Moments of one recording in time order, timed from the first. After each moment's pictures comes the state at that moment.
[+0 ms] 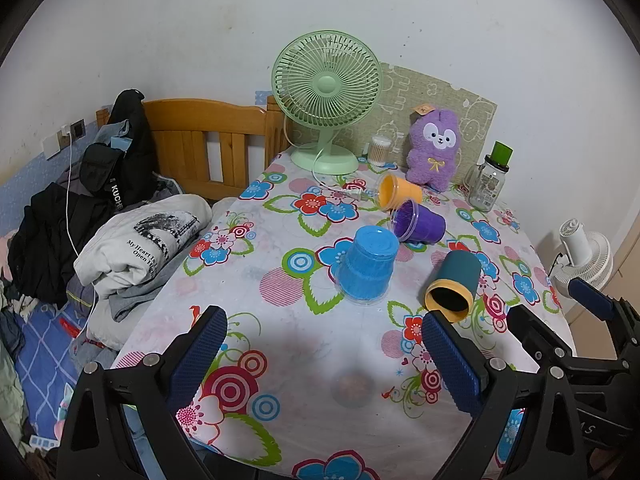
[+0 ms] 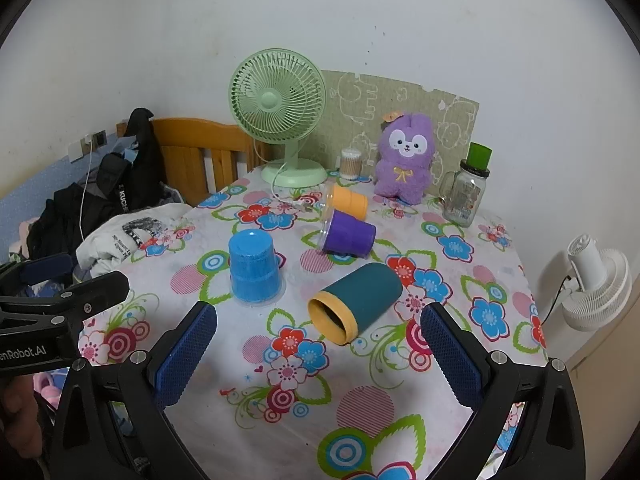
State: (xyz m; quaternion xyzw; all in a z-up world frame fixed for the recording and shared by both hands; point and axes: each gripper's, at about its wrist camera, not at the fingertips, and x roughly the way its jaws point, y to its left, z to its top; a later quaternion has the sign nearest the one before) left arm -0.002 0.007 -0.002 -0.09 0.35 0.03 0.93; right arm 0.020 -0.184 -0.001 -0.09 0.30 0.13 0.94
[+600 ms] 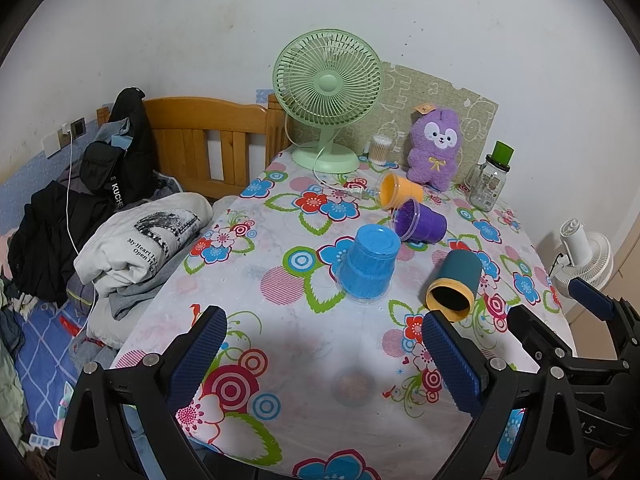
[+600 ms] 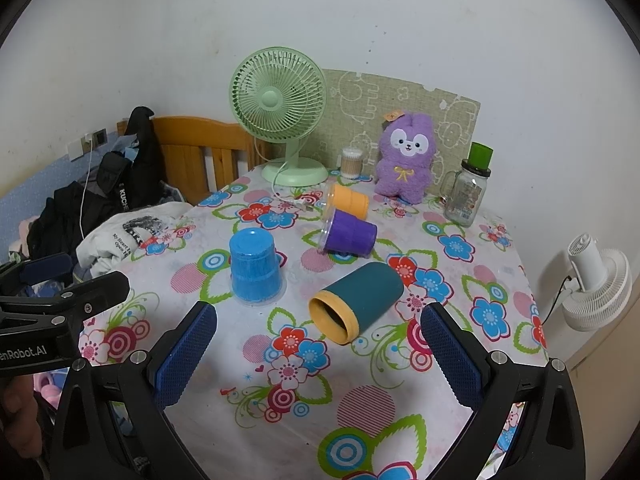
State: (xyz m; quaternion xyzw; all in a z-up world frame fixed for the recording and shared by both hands) left arm -0.002 0.007 -0.002 -0.09 0.35 0.03 0.93; right arm 0.021 -0.184 -0.003 -0.09 0.30 0.13 0.94
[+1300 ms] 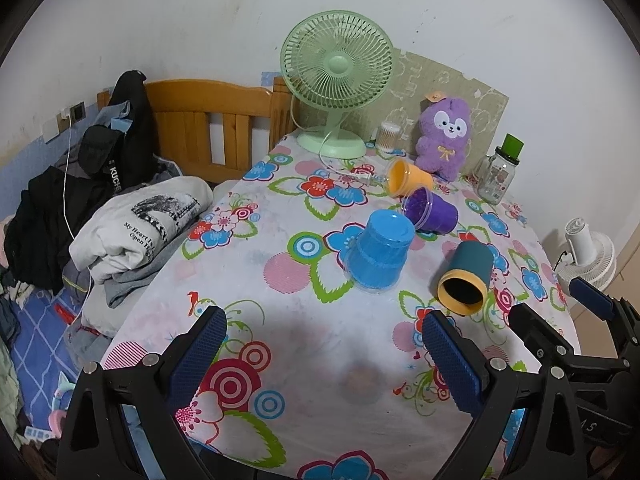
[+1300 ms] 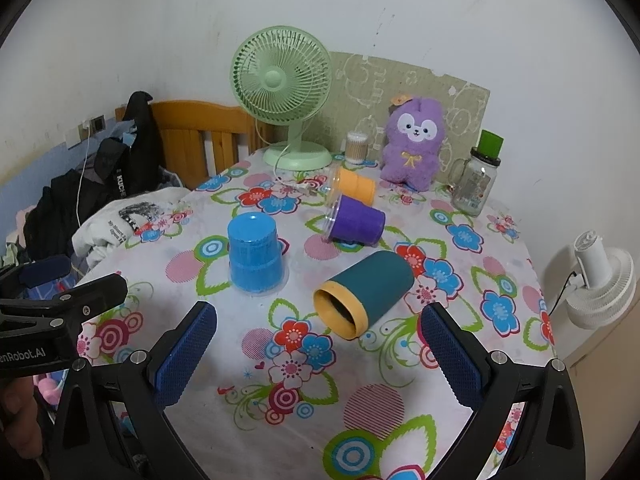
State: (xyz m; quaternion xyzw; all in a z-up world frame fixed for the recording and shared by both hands) left arm 0.009 0.013 -0.026 -0.10 0.37 0.03 0.92; right arm 0.040 -0.169 -0.018 -0.10 0.33 0.13 0.93
